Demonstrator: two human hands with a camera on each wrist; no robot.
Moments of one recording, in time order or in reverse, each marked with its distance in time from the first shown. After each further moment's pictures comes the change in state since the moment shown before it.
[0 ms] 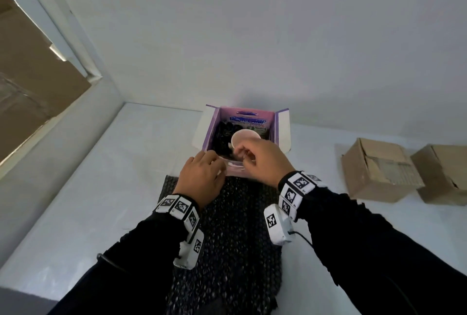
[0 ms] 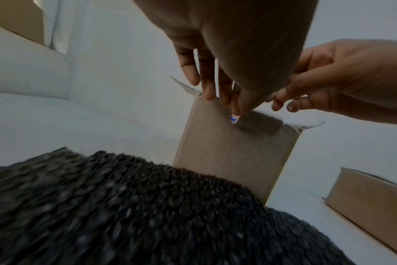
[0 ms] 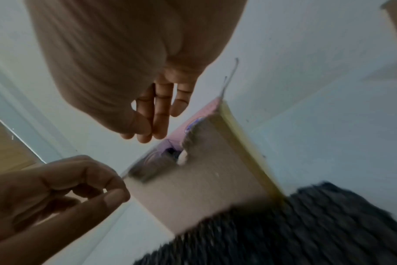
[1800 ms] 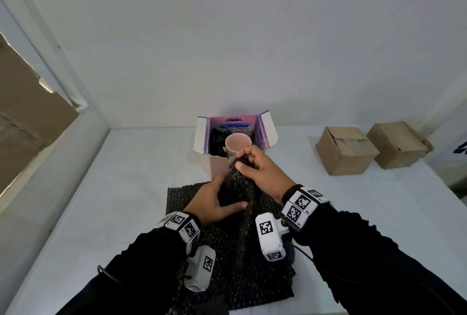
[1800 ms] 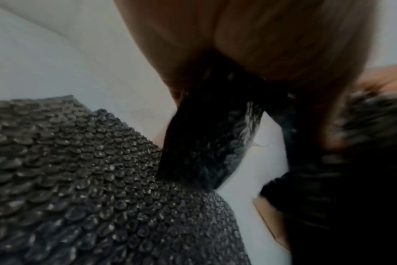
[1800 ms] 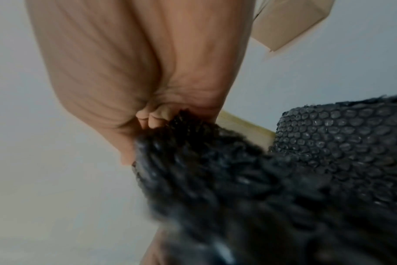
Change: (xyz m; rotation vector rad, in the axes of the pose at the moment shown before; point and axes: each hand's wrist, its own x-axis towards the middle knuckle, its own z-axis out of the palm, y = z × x) left_hand -0.059 0.004 -0.029 -0.815 -0.301 0.011; right_hand -0.062 -0.083 0.021 0.625 0.155 0.349
